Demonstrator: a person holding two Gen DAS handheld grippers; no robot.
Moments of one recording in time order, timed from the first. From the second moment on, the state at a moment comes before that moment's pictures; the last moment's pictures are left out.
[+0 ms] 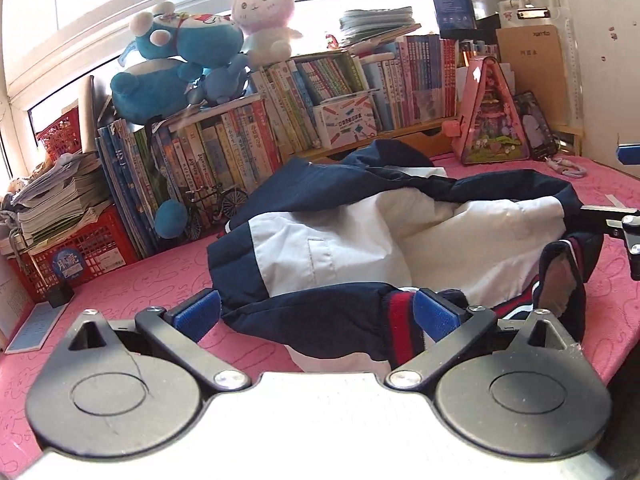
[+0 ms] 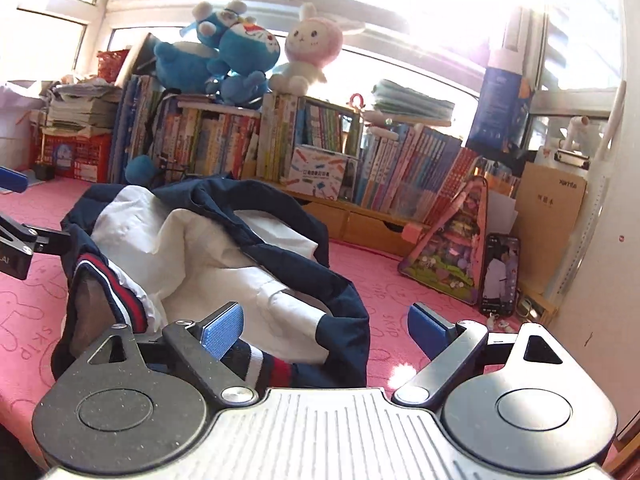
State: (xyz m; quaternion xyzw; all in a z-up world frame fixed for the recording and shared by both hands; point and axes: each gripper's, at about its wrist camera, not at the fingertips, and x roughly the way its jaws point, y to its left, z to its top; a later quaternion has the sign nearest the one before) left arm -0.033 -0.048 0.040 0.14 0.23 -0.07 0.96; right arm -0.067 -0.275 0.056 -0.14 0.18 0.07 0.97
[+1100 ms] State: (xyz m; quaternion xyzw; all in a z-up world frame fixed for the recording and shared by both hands) left arm -0.049 0.051 -0.019 0.12 0.39 0.06 0.91; right arm -0.070 -0.342 -0.003 -0.08 0.31 0.03 0.95
